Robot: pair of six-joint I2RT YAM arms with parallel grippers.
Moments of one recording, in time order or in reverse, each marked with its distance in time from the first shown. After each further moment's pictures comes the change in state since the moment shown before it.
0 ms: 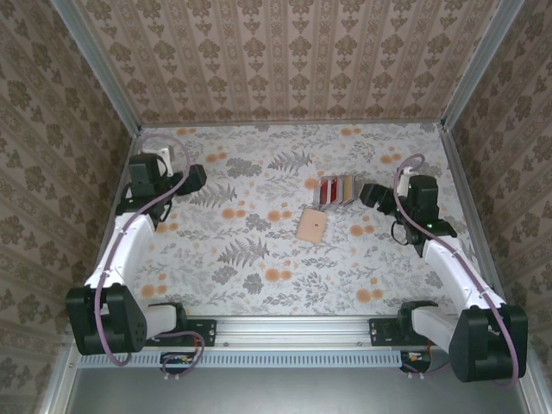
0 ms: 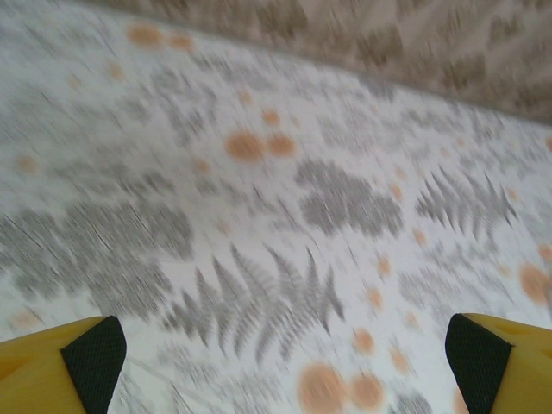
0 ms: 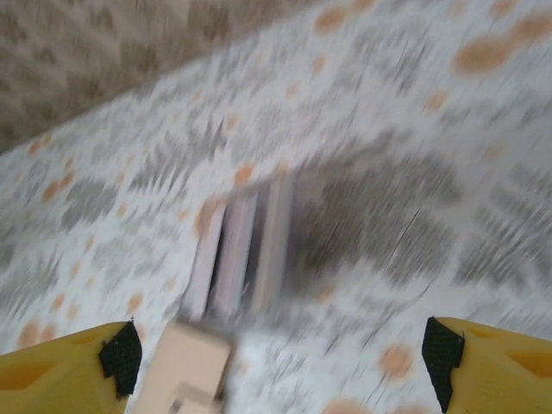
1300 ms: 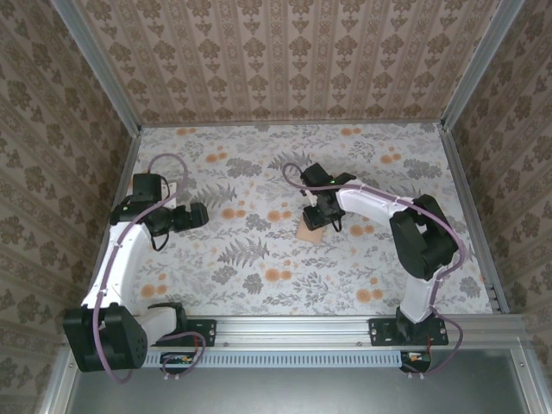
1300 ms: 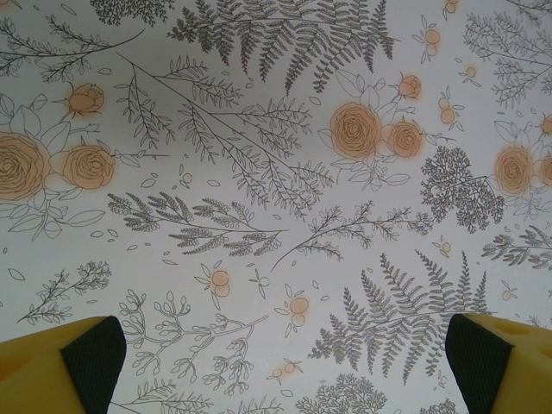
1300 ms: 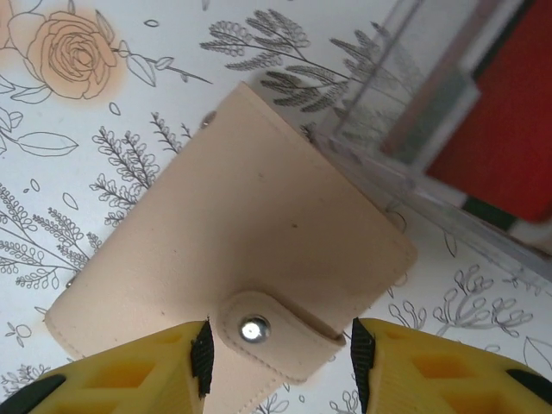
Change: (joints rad) left arm 0.009 -0.094 -0.009 -0.530 -0.011 0.081; right arm 0.540 0.790 0.639 -0.572 0.324 -0.274
